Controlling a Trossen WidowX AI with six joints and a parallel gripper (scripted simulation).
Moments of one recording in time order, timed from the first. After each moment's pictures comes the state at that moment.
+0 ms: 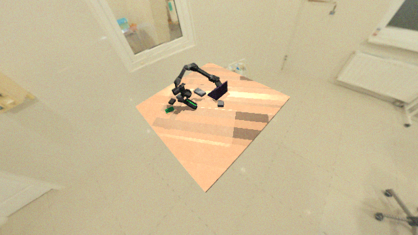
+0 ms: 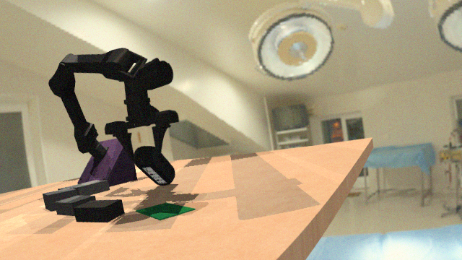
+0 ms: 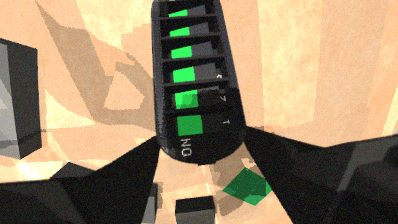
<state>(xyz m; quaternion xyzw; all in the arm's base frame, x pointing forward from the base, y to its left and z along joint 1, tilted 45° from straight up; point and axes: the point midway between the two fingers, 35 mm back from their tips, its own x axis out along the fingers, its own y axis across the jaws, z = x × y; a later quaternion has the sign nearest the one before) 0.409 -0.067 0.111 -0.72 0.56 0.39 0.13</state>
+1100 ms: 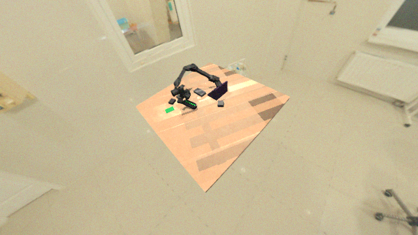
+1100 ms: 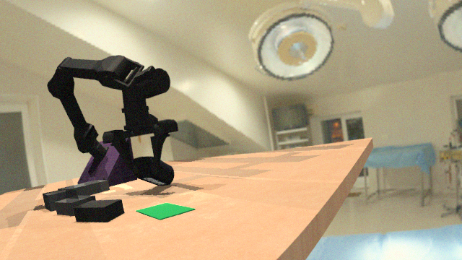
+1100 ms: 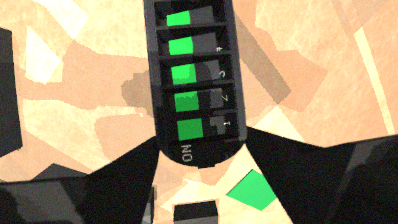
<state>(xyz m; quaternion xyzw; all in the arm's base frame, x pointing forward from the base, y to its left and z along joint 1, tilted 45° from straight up) 0.416 -0.092 0.108 -0.72 0.56 0.39 0.13</state>
